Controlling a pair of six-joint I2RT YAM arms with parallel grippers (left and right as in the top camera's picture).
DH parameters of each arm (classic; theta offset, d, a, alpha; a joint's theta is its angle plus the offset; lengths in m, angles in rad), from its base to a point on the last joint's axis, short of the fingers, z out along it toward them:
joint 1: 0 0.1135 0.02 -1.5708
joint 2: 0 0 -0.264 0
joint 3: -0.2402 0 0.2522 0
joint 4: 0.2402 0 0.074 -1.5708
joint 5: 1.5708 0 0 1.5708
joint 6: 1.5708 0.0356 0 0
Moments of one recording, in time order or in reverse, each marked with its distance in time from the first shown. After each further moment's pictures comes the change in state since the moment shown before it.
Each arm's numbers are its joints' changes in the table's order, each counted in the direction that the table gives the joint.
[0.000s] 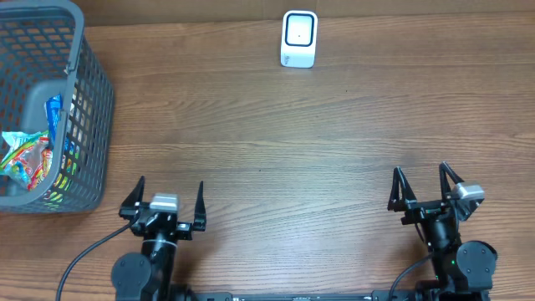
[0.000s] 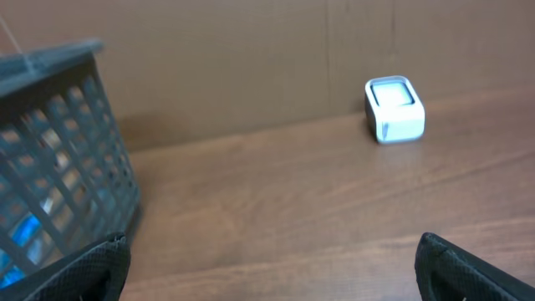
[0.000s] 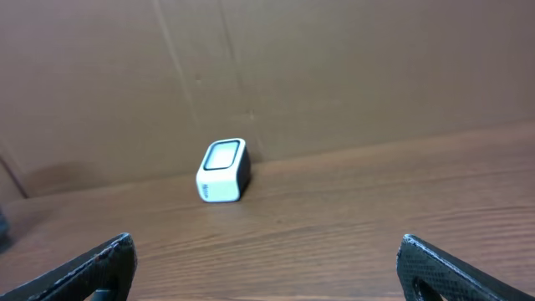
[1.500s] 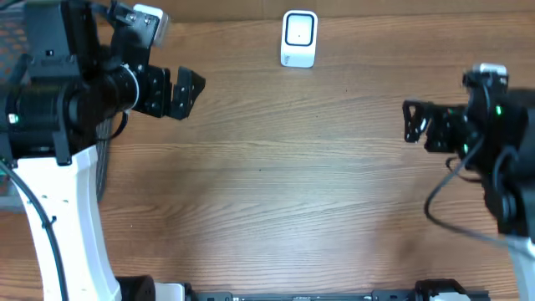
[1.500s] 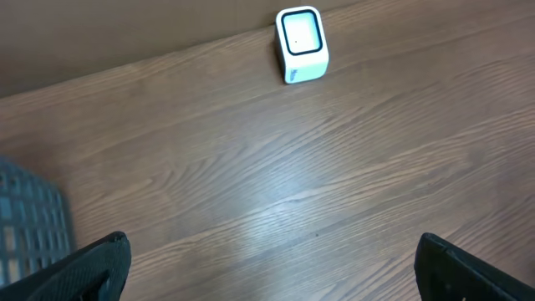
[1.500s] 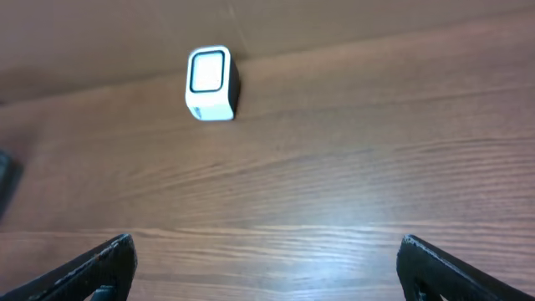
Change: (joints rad) left arm 0.000 1.551 -1.874 1.069 0.259 0.064; right arm 0.000 1.068 -1.226 0.842 -0.027 -0.050
